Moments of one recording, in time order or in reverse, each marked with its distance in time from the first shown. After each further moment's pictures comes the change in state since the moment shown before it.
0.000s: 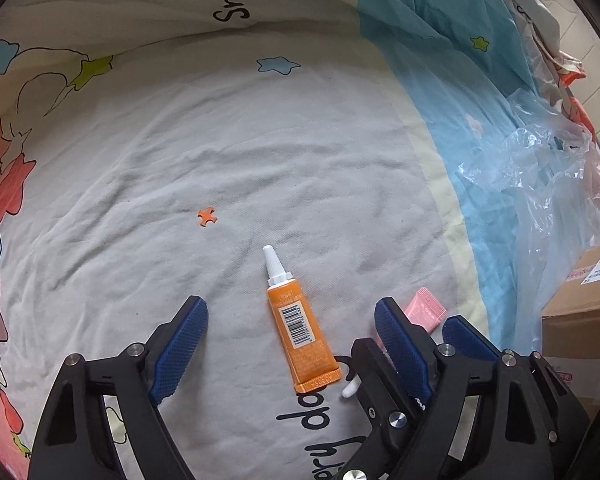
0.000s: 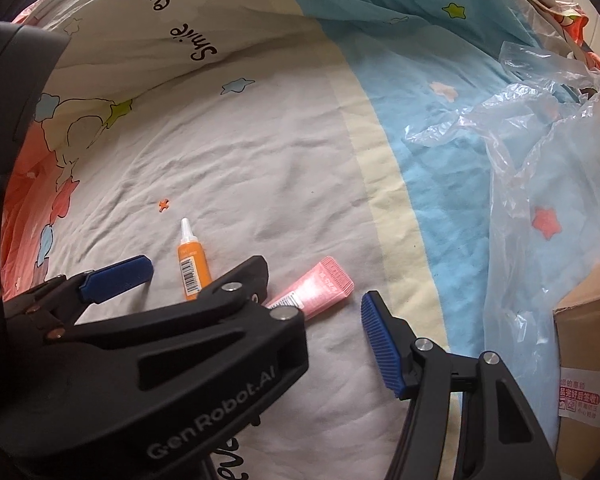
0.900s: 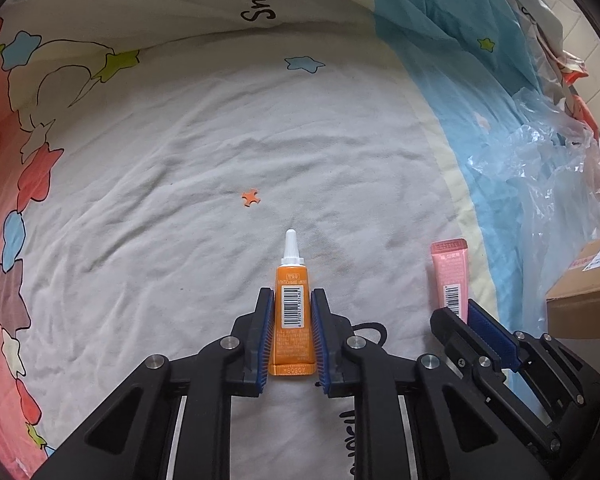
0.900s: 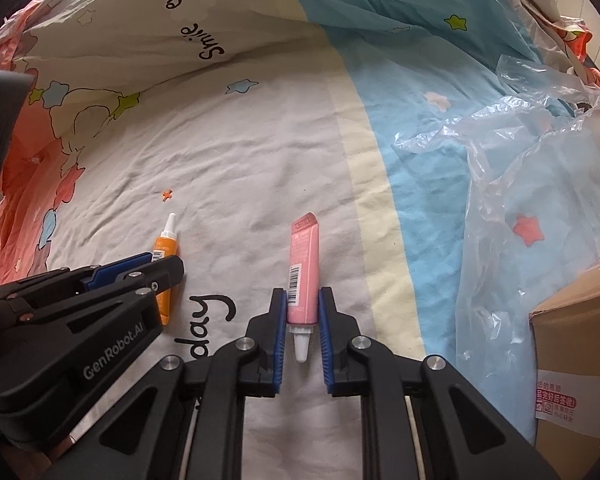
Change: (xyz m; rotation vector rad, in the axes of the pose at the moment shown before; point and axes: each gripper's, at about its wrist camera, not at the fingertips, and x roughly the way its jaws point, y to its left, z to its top) left arm -0.019 0.021 -0.011 0.001 0.016 0.027; right arm -0.018 -0.003 -0.006 -0.052 0.002 -0.005
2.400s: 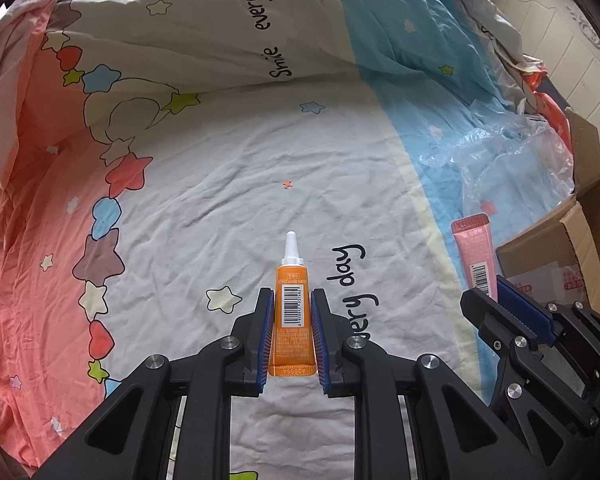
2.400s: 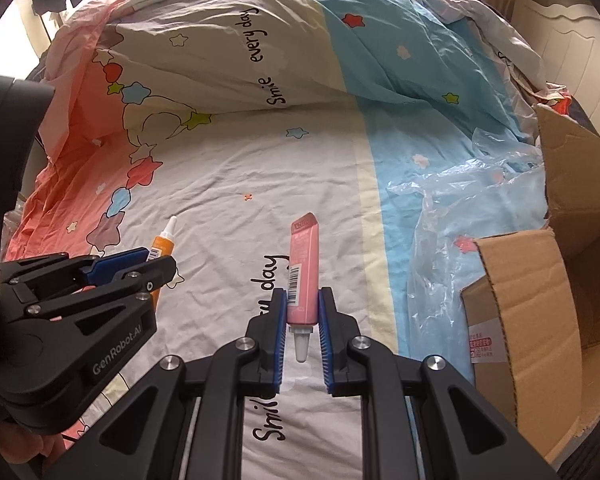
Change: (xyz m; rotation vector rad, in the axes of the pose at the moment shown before) left arm -0.126 0.000 -0.059 0.031 -0.099 0.062; right arm -0.133 0.028 -0.037 -0.130 -0.105 -0.003
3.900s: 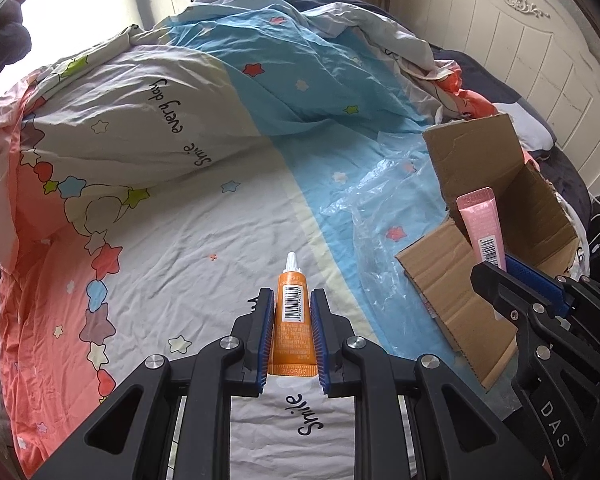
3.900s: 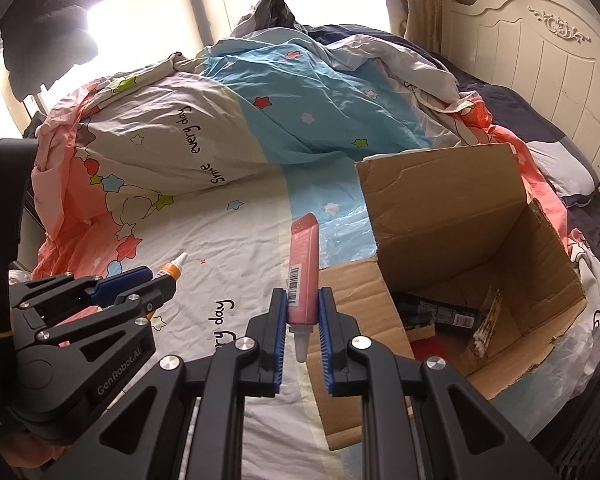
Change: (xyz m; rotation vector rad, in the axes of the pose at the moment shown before) left arm -0.090 -0.106 0.019 0.184 -0.149 -0.044; right arm -0.106 -0.092 0.001 0.162 -0.156 -0.043
